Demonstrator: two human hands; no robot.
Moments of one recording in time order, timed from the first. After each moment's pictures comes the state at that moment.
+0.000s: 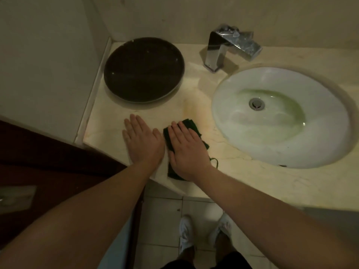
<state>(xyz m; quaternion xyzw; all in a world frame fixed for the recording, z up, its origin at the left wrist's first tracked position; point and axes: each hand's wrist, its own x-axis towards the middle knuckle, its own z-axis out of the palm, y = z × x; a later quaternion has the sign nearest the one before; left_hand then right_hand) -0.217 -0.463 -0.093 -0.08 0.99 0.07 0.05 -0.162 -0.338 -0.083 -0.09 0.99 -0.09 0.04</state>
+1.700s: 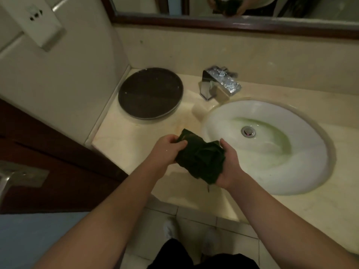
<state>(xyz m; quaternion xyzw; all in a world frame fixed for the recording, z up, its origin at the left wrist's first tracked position) -0.179 -0.376 0.032 -0.15 0.74 0.61 0.26 -0.141 -0.207 0.002 0.35 0.26 -0.86 0.27</state>
